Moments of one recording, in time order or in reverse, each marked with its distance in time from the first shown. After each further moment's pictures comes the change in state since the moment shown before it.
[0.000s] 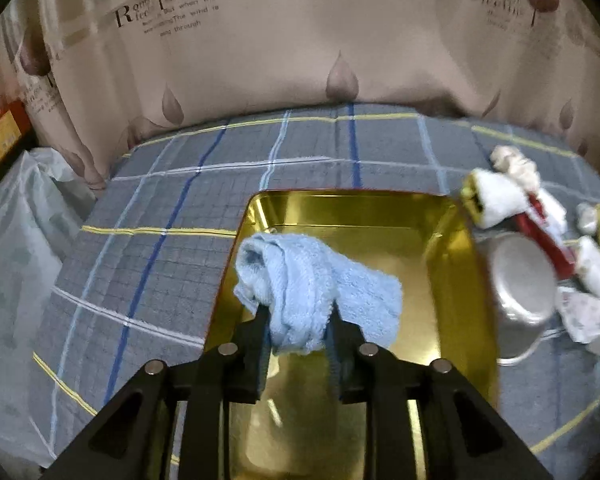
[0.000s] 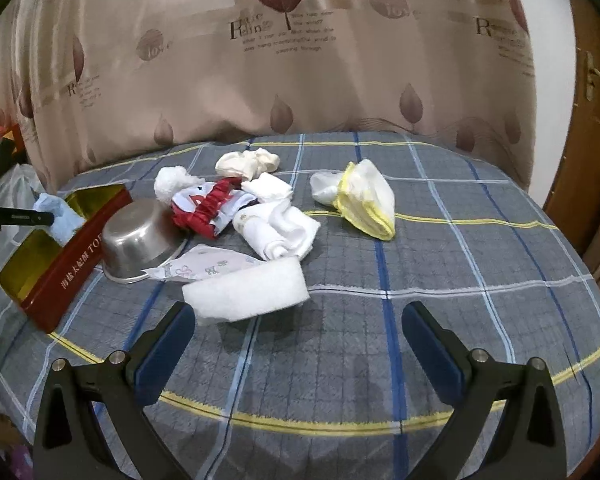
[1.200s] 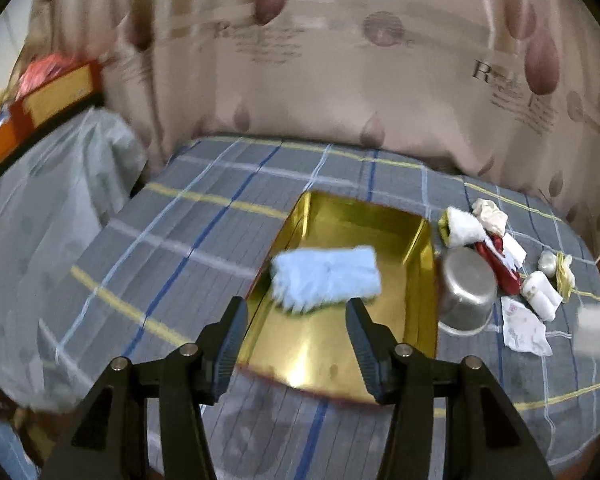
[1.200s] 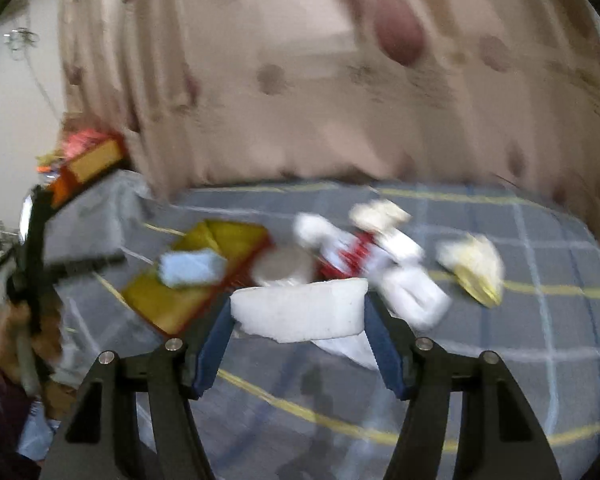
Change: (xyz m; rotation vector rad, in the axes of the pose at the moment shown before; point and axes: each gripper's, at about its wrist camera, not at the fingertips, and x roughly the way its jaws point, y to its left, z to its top) left arm -0.120 0.016 -0.065 -0.238 -0.125 0.015; right arm -0.068 0.067 0.058 -0.101 -0.062 0.386
